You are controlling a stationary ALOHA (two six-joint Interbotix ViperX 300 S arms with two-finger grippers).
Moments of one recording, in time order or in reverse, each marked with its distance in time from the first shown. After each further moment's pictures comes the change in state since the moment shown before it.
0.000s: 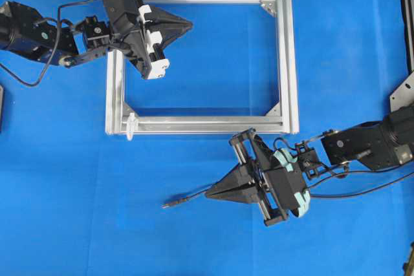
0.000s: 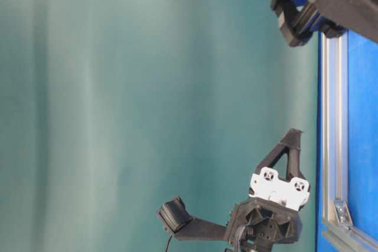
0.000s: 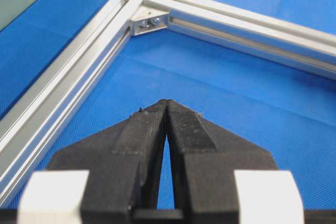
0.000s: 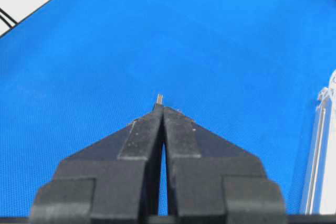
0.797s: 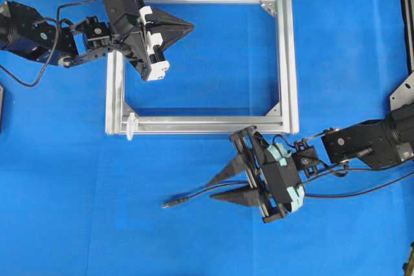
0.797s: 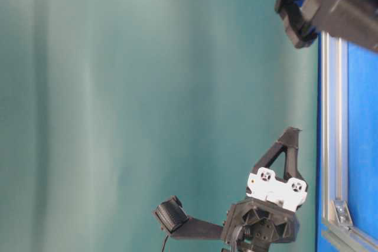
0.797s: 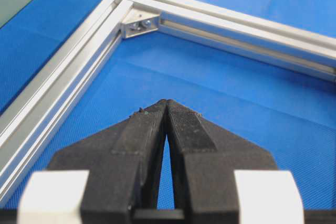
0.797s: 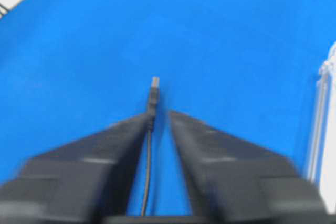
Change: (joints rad) left arm -0.006 -0.012 -0.003 0.020 0.017 -0.009; right arm -0.008 -0.017 -0.006 0.018 0.081 0.049
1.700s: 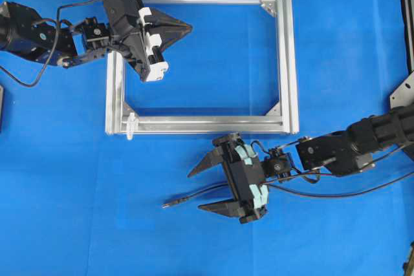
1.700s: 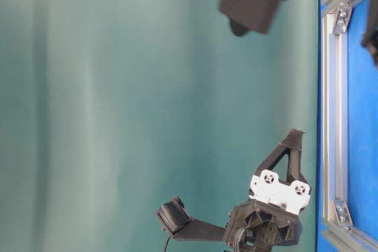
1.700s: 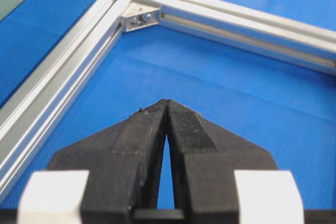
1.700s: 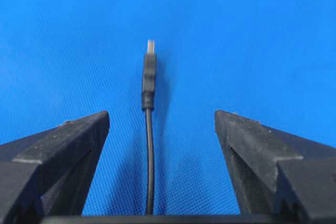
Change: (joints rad) left arm 0.000 0.000 0.009 0.000 0.006 0.000; right arm 0.000 0.215 -0.112 0.048 -0.023 0.078
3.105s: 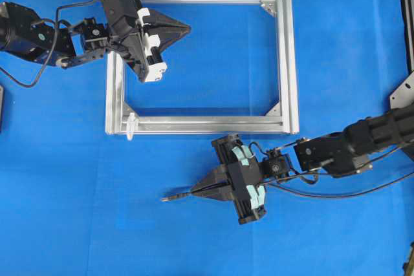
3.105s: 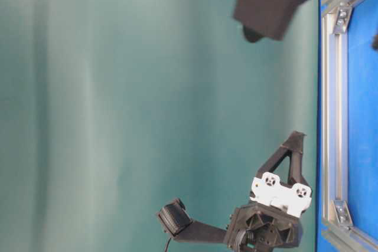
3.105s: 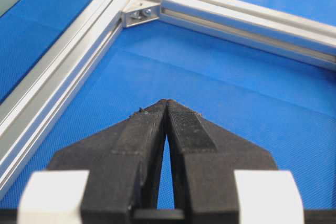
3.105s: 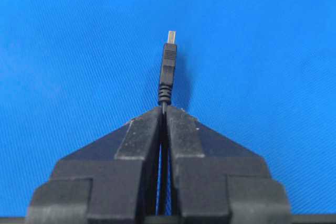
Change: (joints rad) left arm 0.002 -0.003 0.006 0.000 0.002 0.000; right arm 0.002 -0.006 -0.006 0.000 0.023 0.011
